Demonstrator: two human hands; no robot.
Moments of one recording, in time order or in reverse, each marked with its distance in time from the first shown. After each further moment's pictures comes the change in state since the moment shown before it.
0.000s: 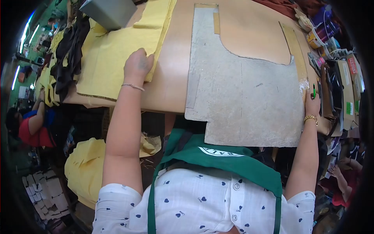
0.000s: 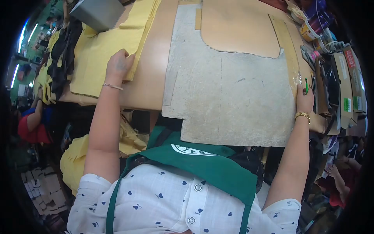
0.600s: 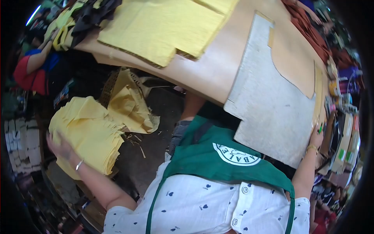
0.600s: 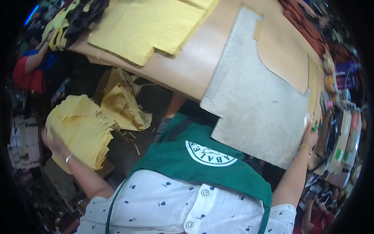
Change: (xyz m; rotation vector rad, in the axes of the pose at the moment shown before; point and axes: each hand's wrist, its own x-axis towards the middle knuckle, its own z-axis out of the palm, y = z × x) left_hand -0.342 -0.313 -0.132 0.541 0.837 -0.506; right_hand 0.011 0.012 0.006 -0.126 0.035 -0.134
